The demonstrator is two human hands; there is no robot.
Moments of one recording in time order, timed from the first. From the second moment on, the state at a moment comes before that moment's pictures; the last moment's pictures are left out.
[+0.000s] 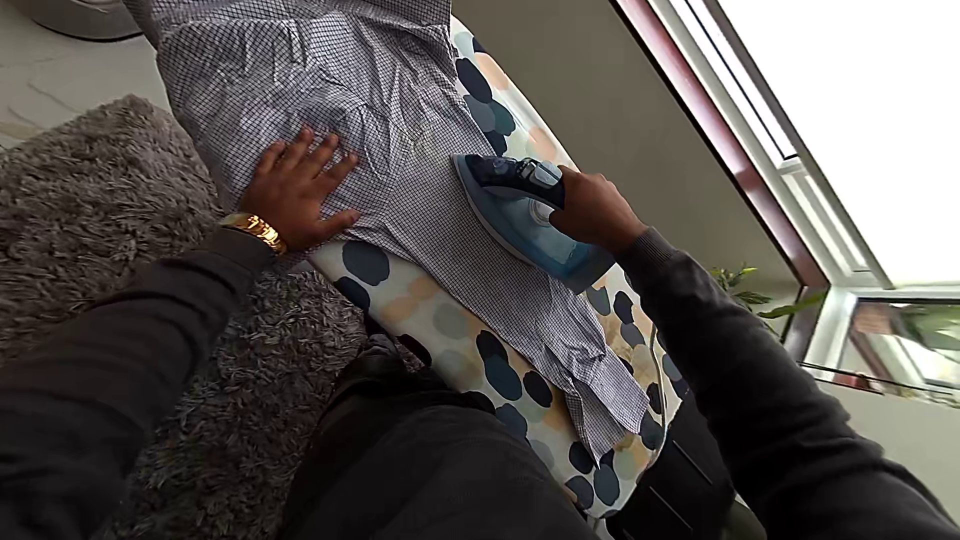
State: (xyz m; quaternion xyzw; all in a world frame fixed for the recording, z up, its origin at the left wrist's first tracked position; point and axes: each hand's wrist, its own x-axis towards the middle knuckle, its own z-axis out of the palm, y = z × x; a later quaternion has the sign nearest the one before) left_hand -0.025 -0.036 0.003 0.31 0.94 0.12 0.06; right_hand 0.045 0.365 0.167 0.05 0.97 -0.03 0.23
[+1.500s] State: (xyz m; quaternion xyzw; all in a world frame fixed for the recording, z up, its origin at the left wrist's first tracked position) left_hand -0.026 -0.037 -0.004 0.31 0.94 0.13 0.05; right_hand 0.056 0.346 0.169 0.18 0.96 -0.05 0.22
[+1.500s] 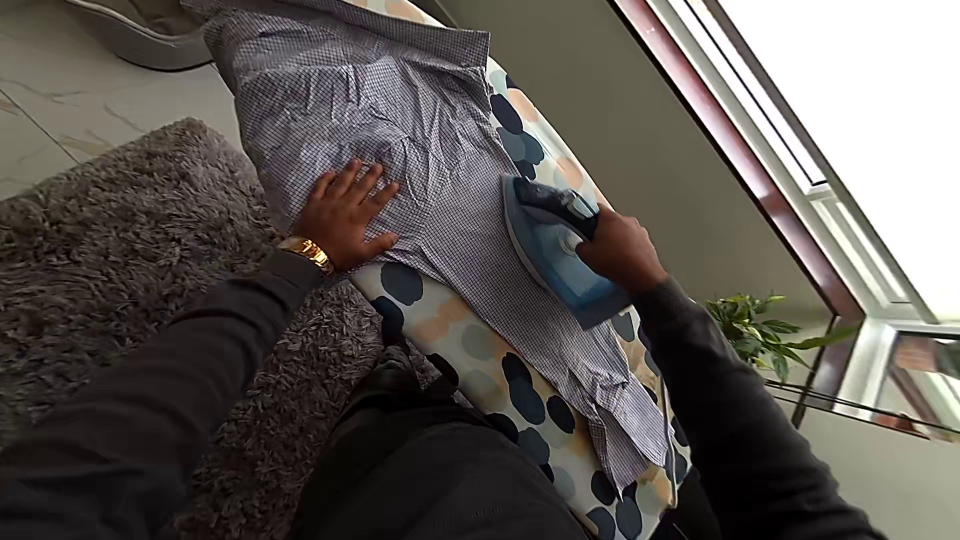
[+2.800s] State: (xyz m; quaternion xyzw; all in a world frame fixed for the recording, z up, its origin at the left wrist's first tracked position) left_hand -0.023 -0.034 0.007 0.32 0.94 0.14 0.06; right_hand 0.214 0.436 0.169 0.05 0.96 -0.01 0.28
